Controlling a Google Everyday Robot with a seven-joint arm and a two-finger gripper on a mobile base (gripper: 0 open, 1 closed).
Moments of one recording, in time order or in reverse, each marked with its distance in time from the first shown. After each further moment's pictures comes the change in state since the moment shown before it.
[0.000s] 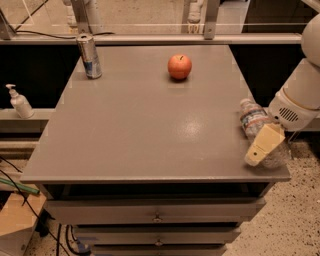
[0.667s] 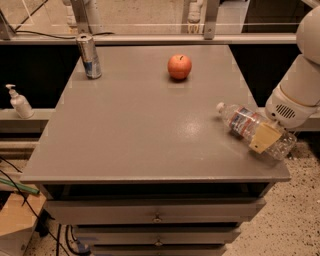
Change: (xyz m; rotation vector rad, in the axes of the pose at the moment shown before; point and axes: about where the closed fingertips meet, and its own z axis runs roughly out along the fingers) arm -0.007 0.001 -0.007 0.027 0.005 0.004
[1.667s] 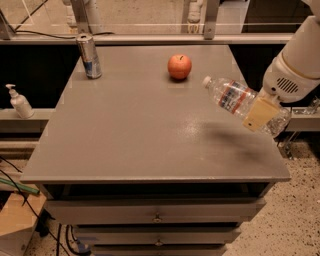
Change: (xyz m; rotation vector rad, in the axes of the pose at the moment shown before) arm -0.045 0.007 -0.060 0.088 -0.124 -0.127
